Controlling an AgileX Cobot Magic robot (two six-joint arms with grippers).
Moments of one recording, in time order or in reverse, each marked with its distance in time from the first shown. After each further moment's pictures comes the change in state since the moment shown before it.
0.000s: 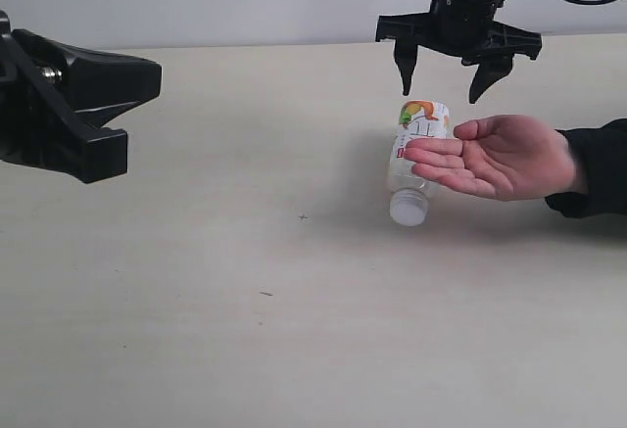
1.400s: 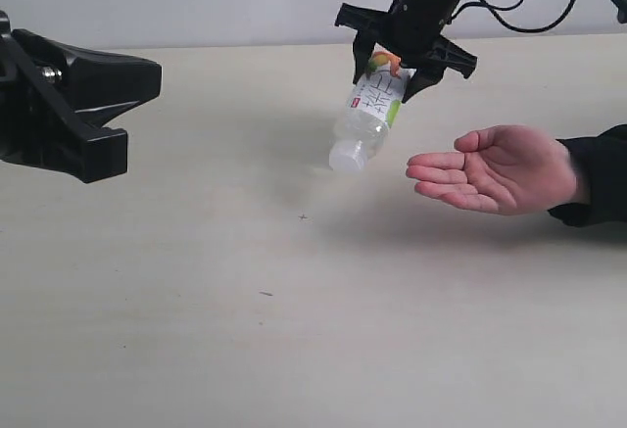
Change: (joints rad) left arm 0.000 0.000 0.000 -0.004 0.000 0.000; right arm 0.000 0.149 -0.173 0.229 -0.107 0.018
